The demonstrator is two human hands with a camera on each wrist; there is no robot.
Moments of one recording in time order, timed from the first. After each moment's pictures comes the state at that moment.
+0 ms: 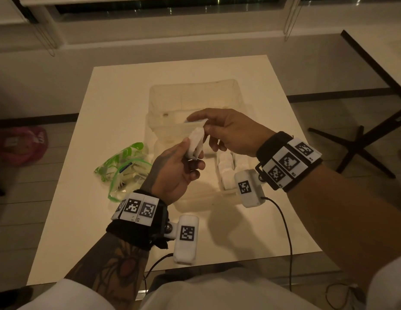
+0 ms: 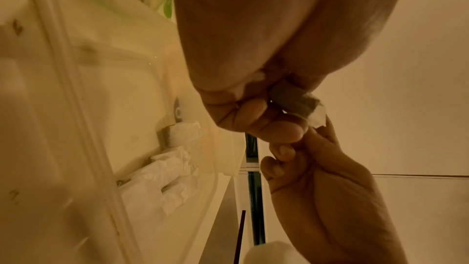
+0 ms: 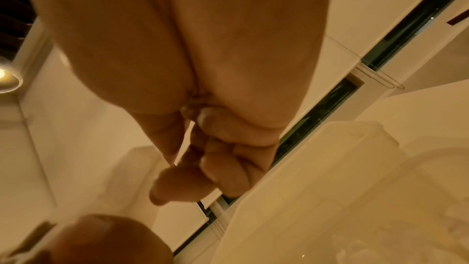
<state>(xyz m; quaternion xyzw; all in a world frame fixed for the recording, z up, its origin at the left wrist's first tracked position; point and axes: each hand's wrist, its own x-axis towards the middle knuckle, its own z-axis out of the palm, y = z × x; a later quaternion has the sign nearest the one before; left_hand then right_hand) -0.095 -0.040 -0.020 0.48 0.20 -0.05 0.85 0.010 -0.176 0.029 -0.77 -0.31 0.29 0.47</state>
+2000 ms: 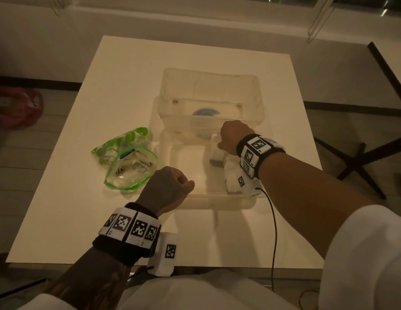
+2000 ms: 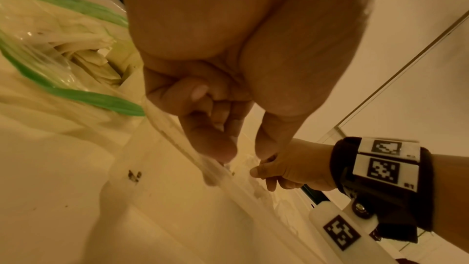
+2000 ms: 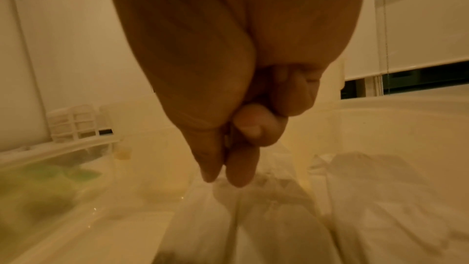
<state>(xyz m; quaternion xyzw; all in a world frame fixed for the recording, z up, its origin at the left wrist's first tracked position) -0.122 -0.016 -0.072 0.88 0.22 -0.10 0.40 0.073 -0.133 -0.071 -0.94 -0.29 0.17 -0.01</state>
